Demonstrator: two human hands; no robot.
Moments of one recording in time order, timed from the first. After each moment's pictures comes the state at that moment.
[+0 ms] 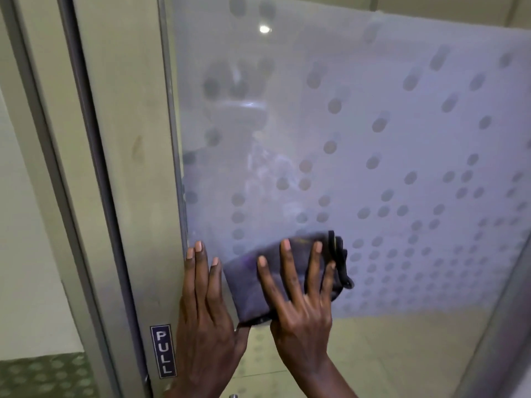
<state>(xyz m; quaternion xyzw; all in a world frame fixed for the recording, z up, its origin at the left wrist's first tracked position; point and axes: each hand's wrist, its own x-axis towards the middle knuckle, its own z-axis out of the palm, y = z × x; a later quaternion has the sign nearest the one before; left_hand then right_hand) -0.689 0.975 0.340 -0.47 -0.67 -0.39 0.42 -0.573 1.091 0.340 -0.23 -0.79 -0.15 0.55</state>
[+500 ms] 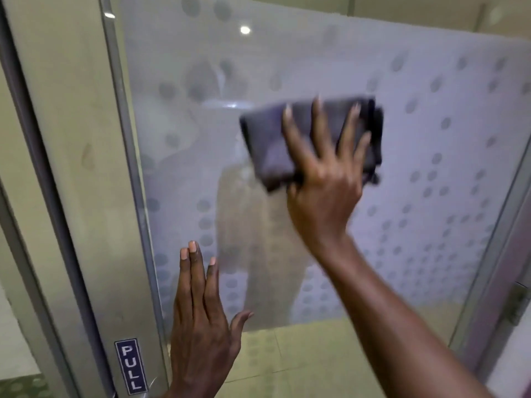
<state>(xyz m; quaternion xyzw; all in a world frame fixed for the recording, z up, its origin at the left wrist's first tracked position) -0.666 1.003 0.345 -0.49 -0.69 -0.36 0.39 -0.539 1.134 0.549 -0.29 -0.72 -0.16 0.61</state>
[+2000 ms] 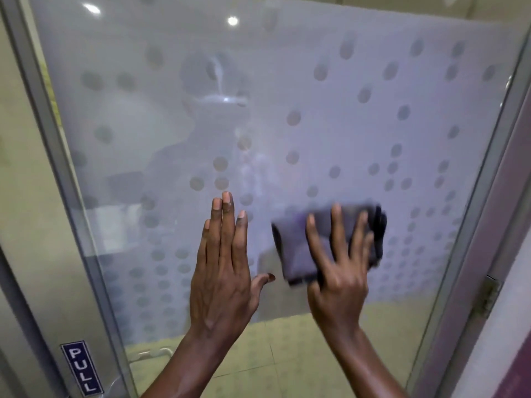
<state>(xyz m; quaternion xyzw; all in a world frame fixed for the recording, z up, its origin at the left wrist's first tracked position) -0.591 1.081 0.410 -0.52 -0.67 -0.34 0.40 -0.435 1.207 0.382 -0.32 -0.75 -0.14 0.57</state>
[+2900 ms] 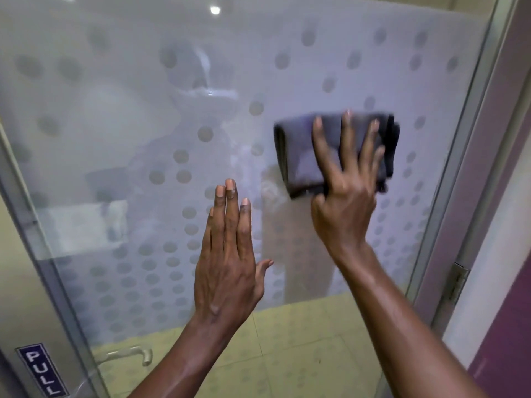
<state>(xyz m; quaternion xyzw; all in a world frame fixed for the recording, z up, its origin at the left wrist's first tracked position) -0.546 1.121 0.411 -0.53 -0.66 -0.32 0.41 -0.403 1.253 0.502 -0.31 -0.71 -0.16 0.61</state>
